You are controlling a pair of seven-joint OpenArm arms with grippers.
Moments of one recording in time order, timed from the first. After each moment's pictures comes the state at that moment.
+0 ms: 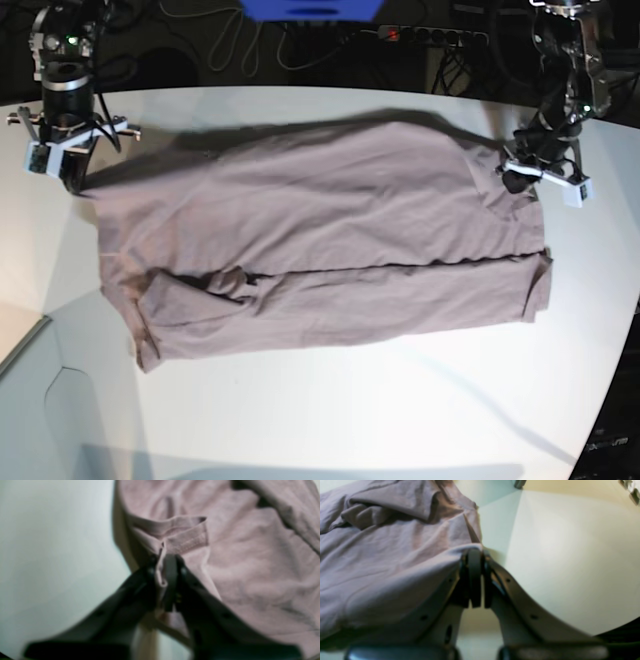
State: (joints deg) left arm 15.0 -12.8 -19.2 77.7 -38.3 -10.3 28.1; right arm -29.6 -5.0 30.7 107.1 -0.9 16.8 -10.4
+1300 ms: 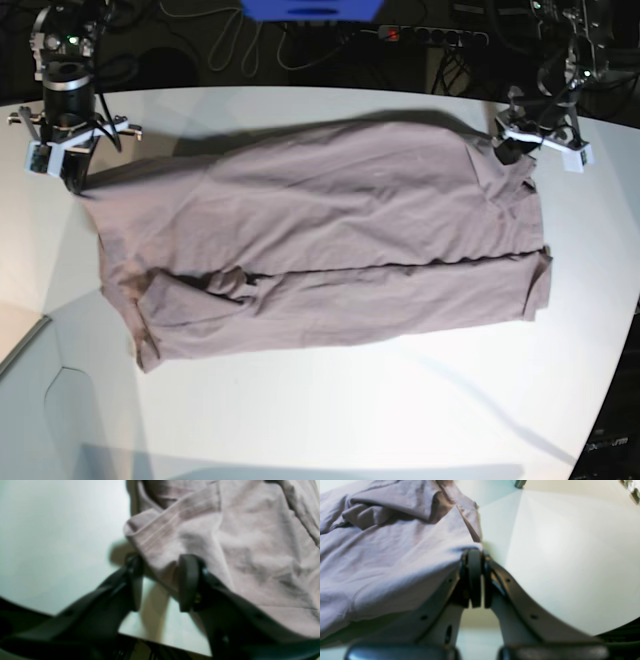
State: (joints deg) left arm 22.4 -12.4 -19.6 81.3 -43.9 -10.3 27.8; right arm -29.6 -5.2 30.6 107.1 -0.9 16.8 -10.4
